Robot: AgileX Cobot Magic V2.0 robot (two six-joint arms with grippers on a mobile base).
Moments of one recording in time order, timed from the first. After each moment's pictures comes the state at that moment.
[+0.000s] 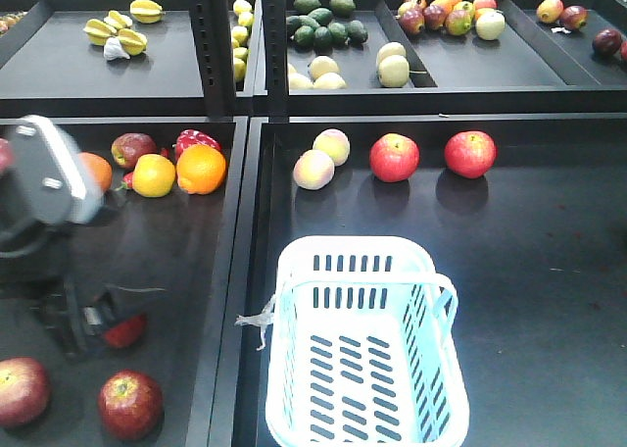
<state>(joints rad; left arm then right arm) -0.27 1.16 -0.86 -0.62 0.65 1.21 -0.01 -0.01 0.03 0.01 -0.07 -0.02</state>
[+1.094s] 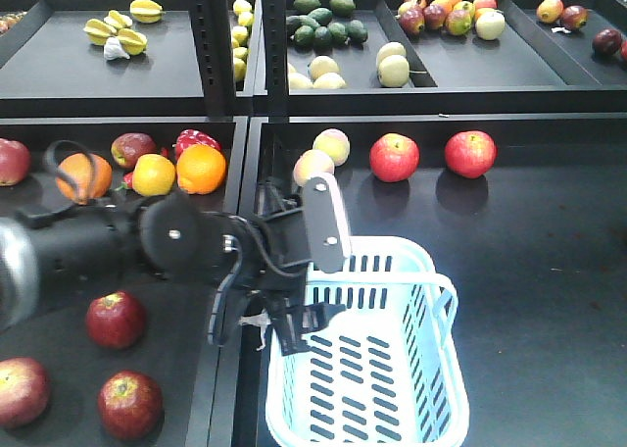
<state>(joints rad) -0.69 1.71 -1.13 -0.64 0.32 1.39 -0.01 -0.01 0.03 0.01 -0.07 -0.02</state>
